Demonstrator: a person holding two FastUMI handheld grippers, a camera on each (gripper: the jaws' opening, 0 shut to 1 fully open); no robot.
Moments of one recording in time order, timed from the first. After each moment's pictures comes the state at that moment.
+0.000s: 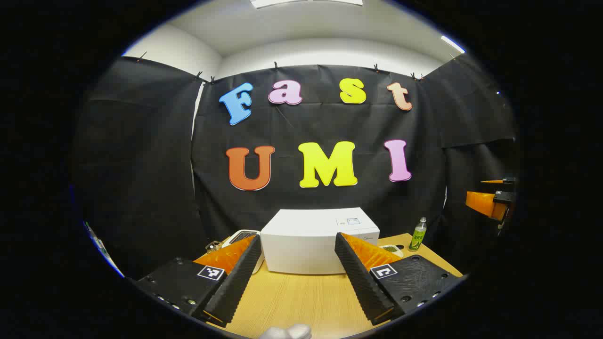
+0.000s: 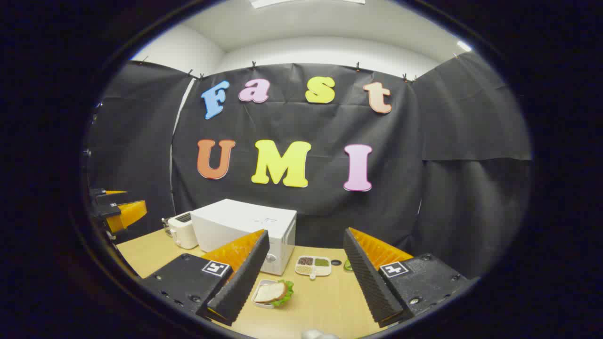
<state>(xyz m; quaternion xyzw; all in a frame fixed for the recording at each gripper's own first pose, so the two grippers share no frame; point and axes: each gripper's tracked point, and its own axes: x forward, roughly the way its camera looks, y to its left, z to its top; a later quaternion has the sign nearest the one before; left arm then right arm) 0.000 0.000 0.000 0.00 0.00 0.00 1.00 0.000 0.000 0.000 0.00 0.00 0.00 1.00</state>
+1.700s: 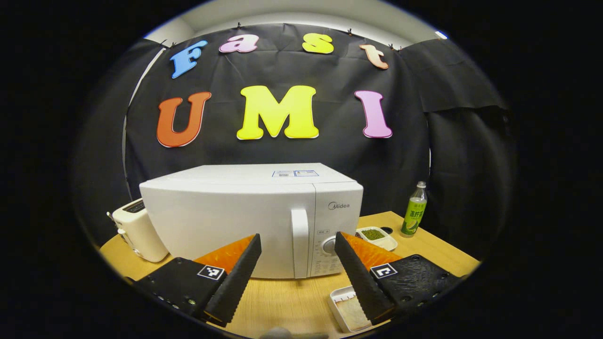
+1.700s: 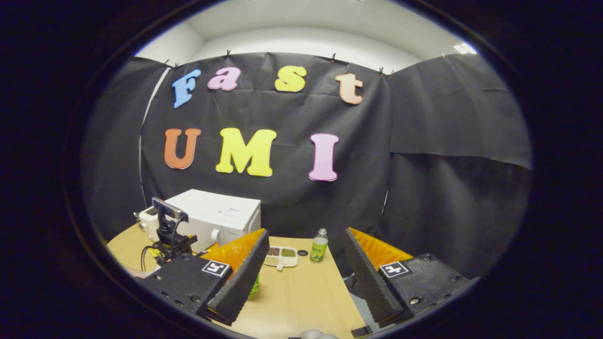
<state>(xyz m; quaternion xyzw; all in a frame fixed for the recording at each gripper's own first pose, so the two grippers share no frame) 0.229 -0.163 -0.200 -0.01 0.06 -0.12 0.99 -0.003 -0.074 -0.003 0.00 0.05 -0.11 0.99</state>
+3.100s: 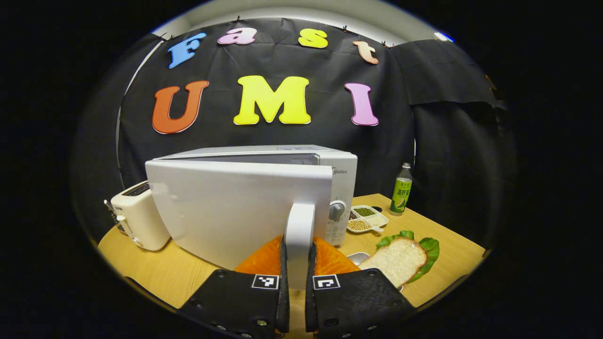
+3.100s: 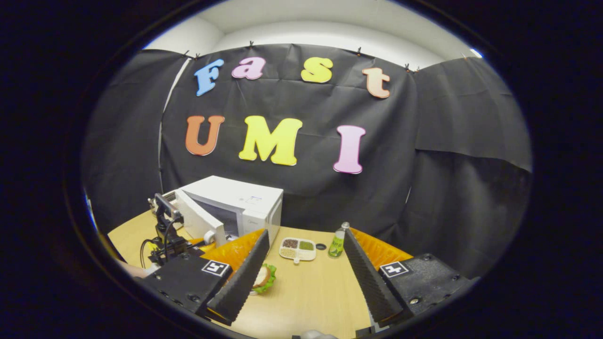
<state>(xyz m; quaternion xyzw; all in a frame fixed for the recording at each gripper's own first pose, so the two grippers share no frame) 0.154 -0.119 -0.230 0.00 0.09 -0.16 0.98 0.009 -0.017 -0.027 -0.03 0.08 -0.03 1.00</state>
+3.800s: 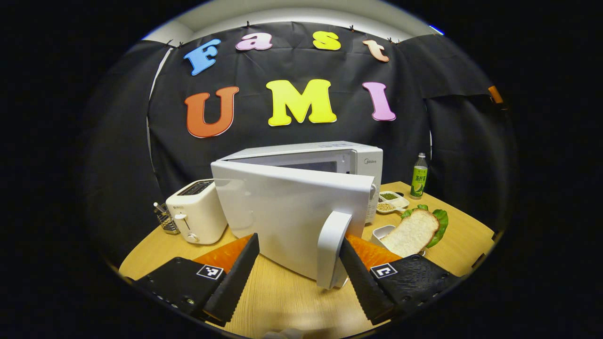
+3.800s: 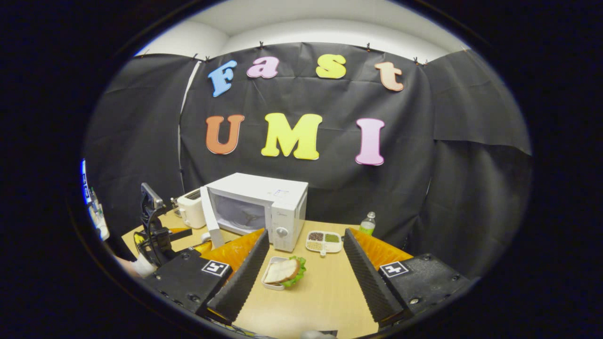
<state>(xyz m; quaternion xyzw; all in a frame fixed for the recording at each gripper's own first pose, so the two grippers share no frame) 0.096 -0.017 -0.225 0.03 0.11 -0.10 0.99 -0.008 0.034 -0.051 0.00 0.09 0.03 1.00</state>
